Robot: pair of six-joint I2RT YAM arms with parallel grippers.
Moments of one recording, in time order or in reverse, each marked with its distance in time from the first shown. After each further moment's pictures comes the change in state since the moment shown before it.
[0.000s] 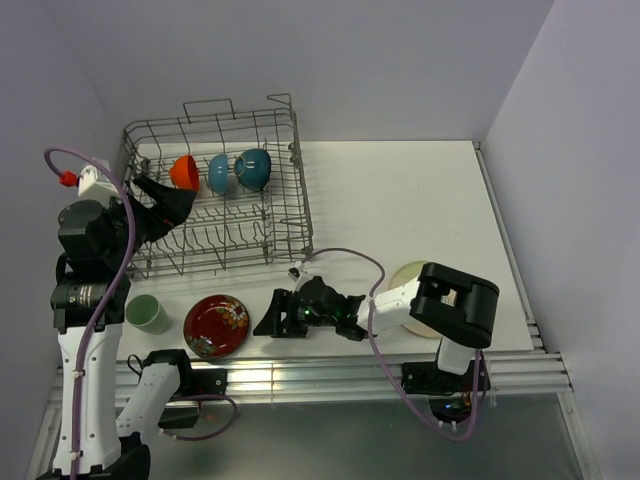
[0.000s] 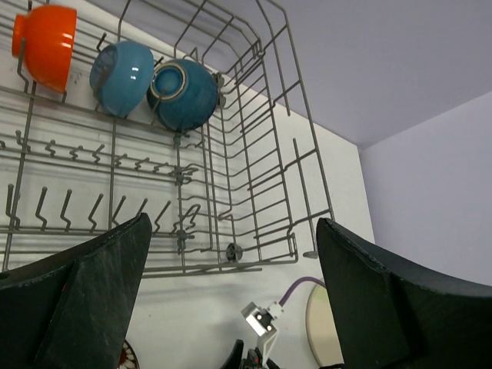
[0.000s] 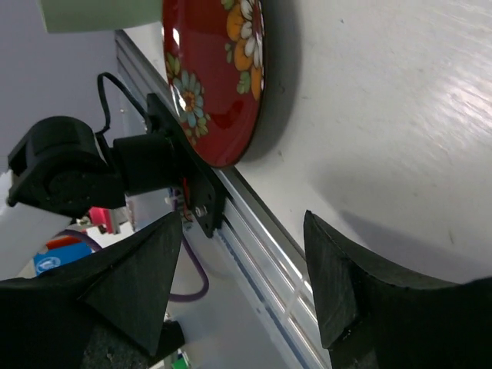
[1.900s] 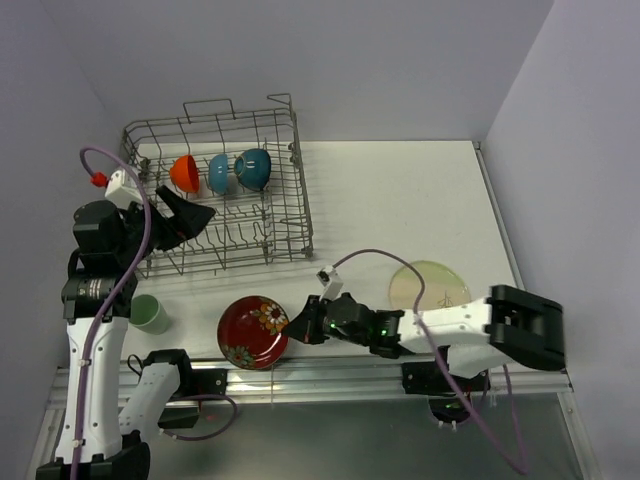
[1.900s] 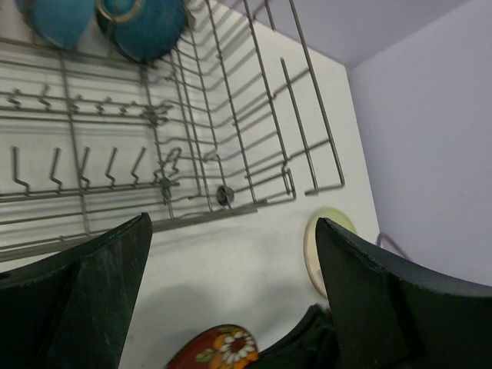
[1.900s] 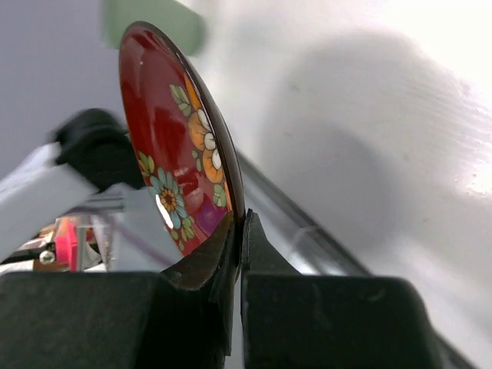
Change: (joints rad) left arm 0.000 0.008 -0.089 -0.021 0.185 0.064; right arm 0.108 -0.327 -0.189 -0.056 0.307 -0.051
